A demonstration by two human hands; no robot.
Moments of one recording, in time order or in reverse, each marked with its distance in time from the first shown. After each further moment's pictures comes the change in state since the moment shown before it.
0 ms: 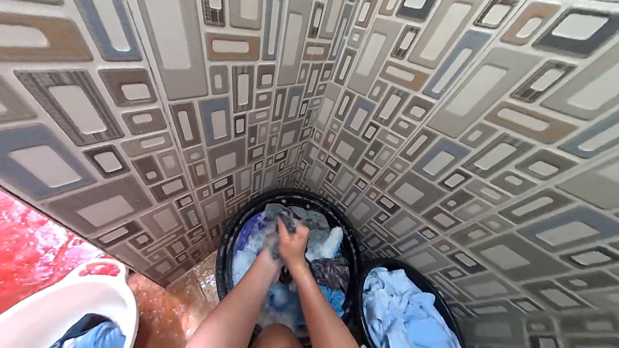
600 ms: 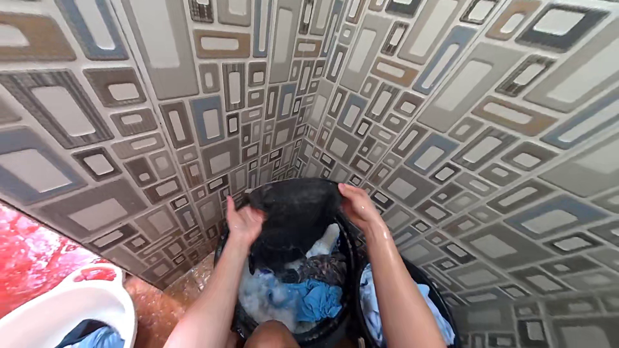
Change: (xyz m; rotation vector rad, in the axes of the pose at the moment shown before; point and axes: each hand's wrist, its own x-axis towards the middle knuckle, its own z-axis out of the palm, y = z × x) left_hand 0.028 0.065 -0.023 -0.081 -0.032 0.170; right_hand 0.137 0.001 -0.140 0.131 -0.306 0.635
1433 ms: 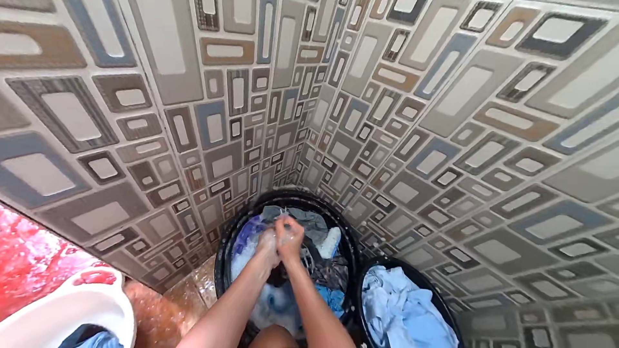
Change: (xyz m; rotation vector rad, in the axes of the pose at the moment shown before) left_hand -0.034 -0.046 0.025 0.558 0.211 -0.163; right_hand -0.049 0.092 0.171 -0.119 0.337 -0.466
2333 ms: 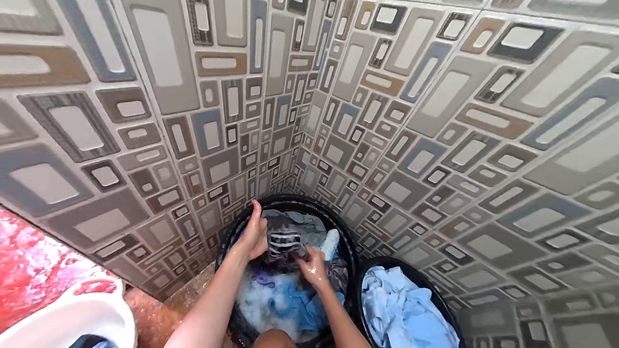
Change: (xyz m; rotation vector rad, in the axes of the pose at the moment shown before) left_hand 0.002 0.043 -0.037 -0.061 -0.511 0.127; right_hand -0.025 0.081 -0.103 -0.426 -0.399 0.265
